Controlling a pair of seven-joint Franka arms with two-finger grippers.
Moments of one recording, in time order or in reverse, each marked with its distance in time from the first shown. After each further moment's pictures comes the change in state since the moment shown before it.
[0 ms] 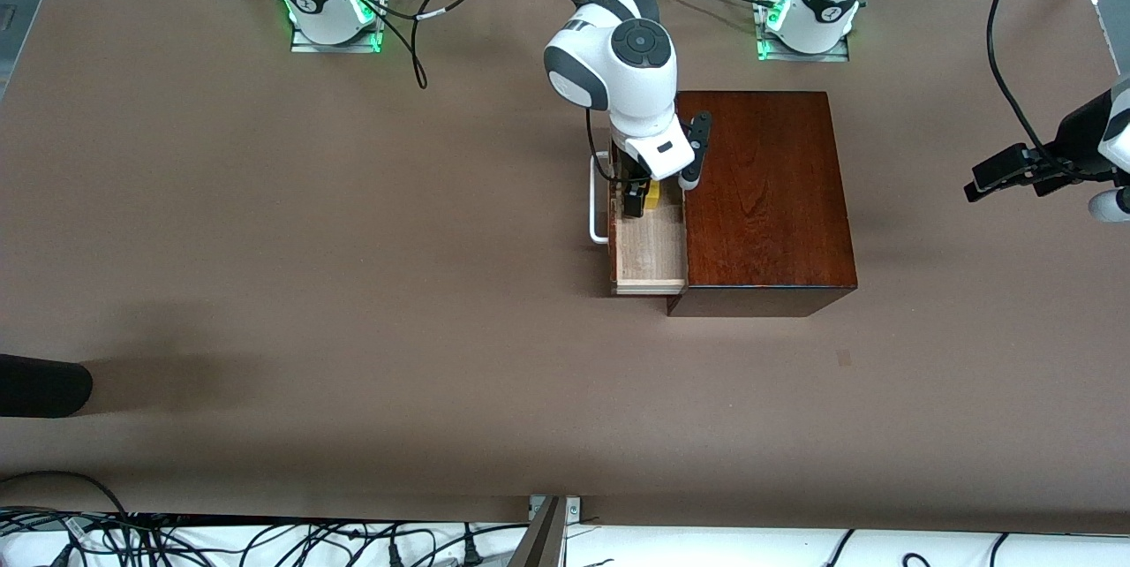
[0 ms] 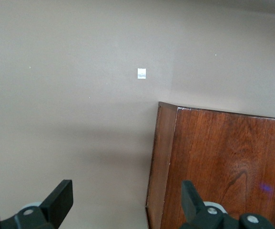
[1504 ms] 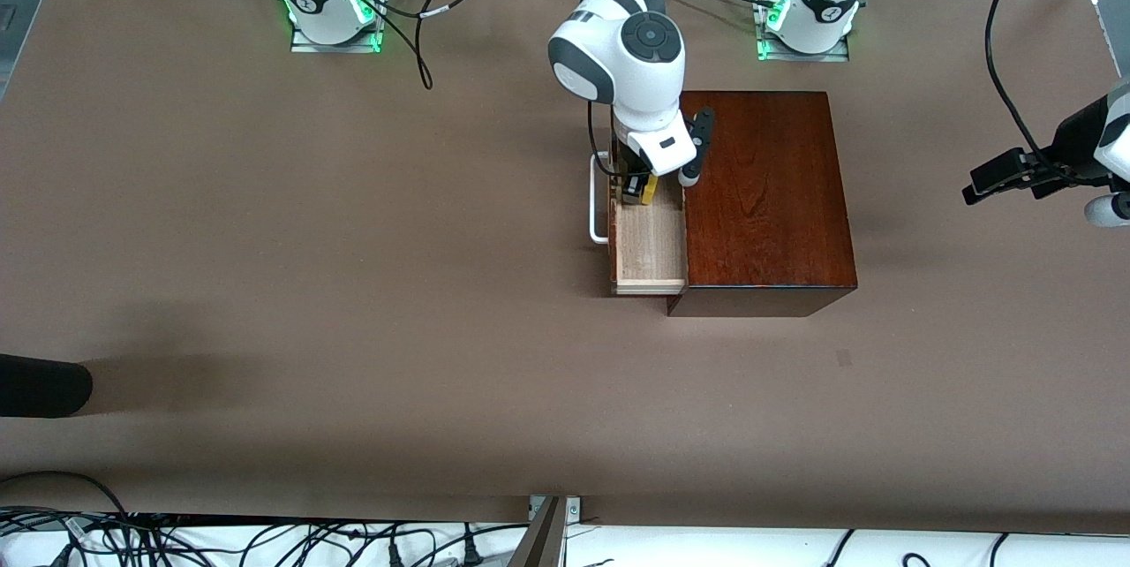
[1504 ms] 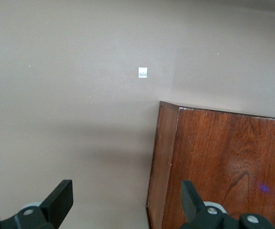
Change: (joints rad) left arm 0.001 0.009 0.000 0.000 0.000 0.001 0.000; right arm 0.009 -0.001 -0.002 0.079 -0.001 -0.137 0.044
